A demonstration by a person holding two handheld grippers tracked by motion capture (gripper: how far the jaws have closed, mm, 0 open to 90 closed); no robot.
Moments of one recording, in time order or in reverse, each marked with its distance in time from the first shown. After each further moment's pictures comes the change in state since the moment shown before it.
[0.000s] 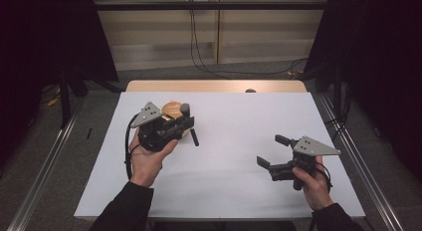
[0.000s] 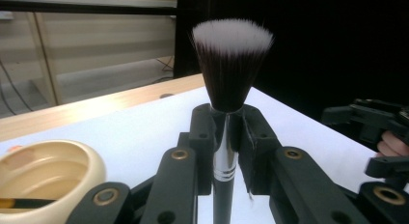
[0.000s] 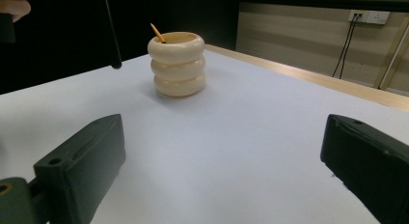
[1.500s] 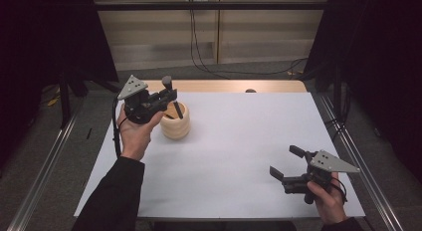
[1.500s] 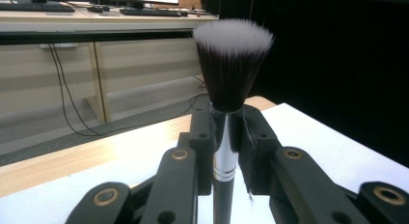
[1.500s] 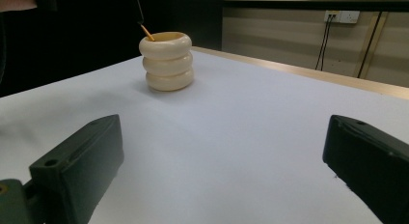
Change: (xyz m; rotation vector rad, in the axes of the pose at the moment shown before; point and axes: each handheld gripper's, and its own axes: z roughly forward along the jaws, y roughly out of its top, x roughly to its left) left arm 0.053 0.036 0.009 -0.066 0.137 0.027; right arm 0.006 -0.020 -0.039 -0.033 -0.076 0.037
